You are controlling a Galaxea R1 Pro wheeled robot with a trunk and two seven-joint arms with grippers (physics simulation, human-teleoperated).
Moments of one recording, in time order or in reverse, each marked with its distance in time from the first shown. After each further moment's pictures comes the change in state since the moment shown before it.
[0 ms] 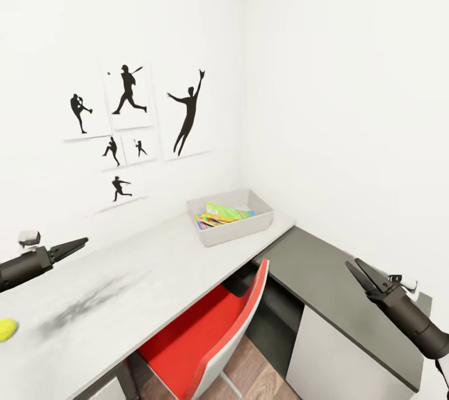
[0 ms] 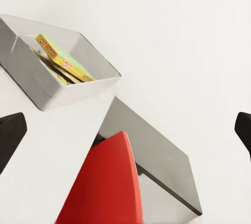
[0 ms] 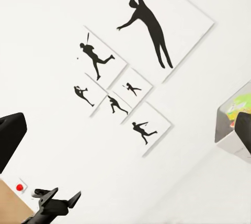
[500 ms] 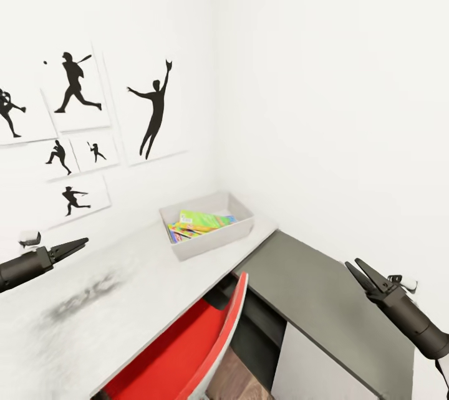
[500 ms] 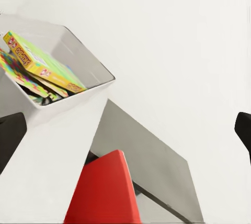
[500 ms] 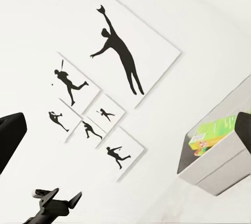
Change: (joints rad) left arm 0.000 -0.001 0.000 0.002 0.000 0.000 0.000; right arm 0.000 0.000 0.000 0.002 -0.002 0.000 0.001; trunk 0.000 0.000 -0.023
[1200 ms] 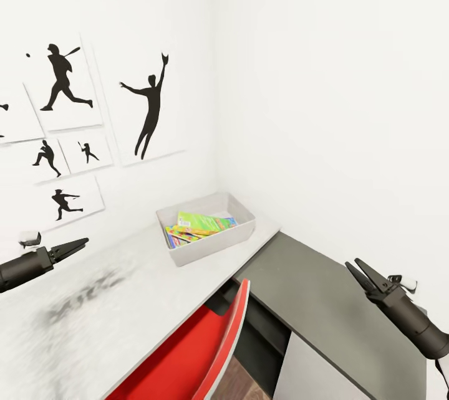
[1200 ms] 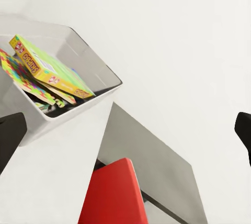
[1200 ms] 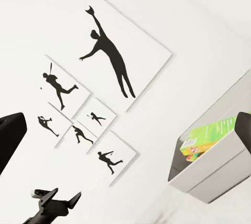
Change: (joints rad) left arm 0.000 0.000 0.000 0.005 0.000 0.001 0.000; right arm 0.000 0.000 0.000 0.000 0.002 0.000 -0.003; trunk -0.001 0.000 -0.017
